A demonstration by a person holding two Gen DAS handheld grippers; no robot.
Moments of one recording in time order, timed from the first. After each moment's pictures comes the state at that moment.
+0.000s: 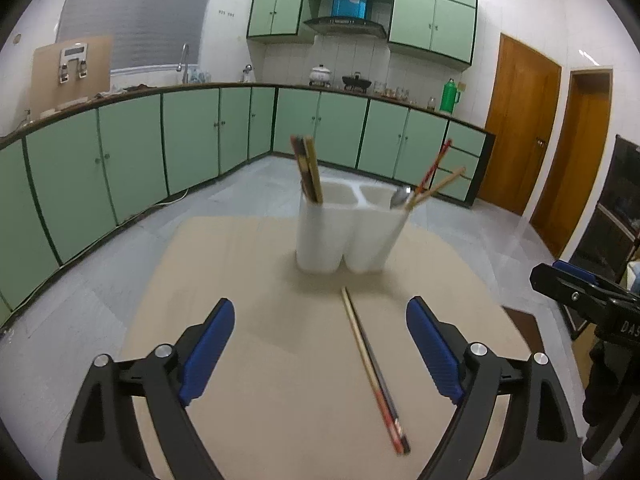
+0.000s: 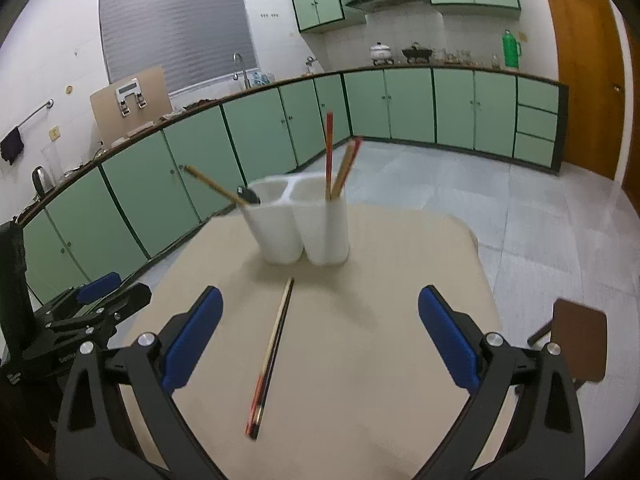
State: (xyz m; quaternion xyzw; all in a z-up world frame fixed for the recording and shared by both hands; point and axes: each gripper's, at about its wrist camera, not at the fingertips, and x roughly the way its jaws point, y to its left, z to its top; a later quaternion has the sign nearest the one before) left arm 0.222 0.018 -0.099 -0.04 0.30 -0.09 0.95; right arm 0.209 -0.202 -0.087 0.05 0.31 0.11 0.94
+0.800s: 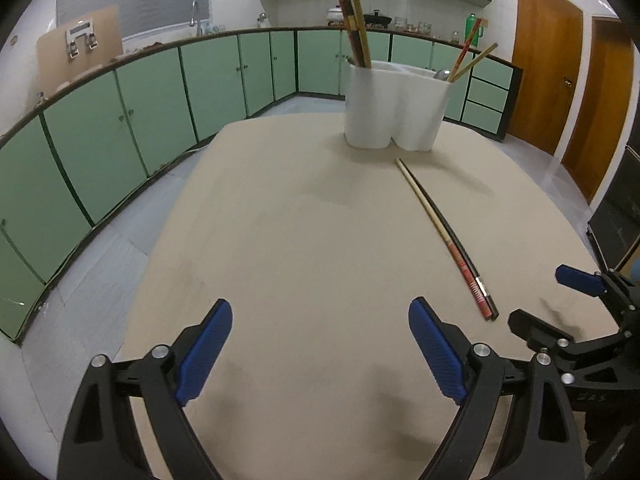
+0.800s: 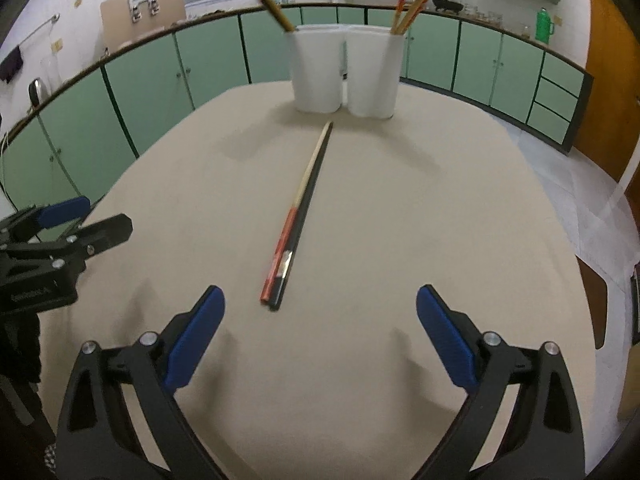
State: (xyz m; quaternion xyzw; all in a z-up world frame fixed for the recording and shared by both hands) left arm 0.174 0.048 -0.185 0.02 0.40 -0.04 0.92; right arm 0.159 -0.129 -0.208 -0.04 0.41 0.12 0.90
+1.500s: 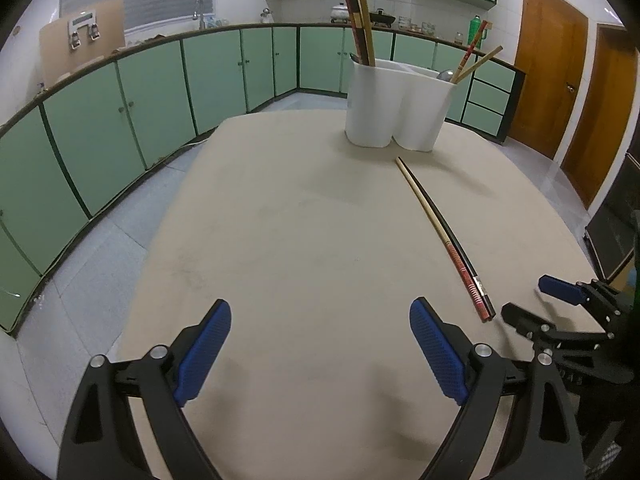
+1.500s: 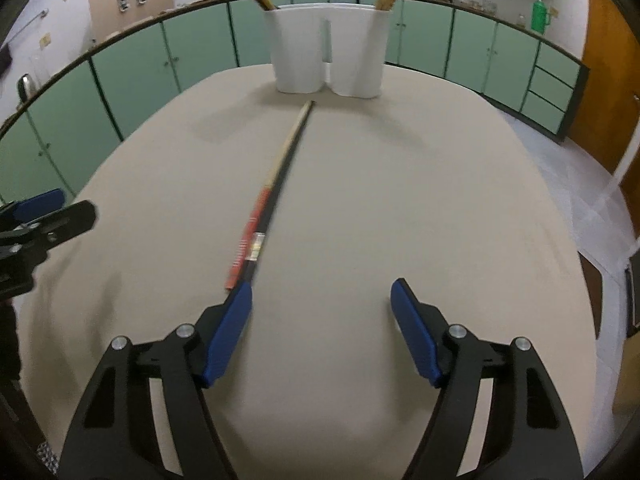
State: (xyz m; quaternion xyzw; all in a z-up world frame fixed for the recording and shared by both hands) left arm 0.176 0.048 -0.183 0.00 0.40 -0.04 0.91; right arm 0.169 -0.142 -0.220 -0.04 0.43 0.11 0.89
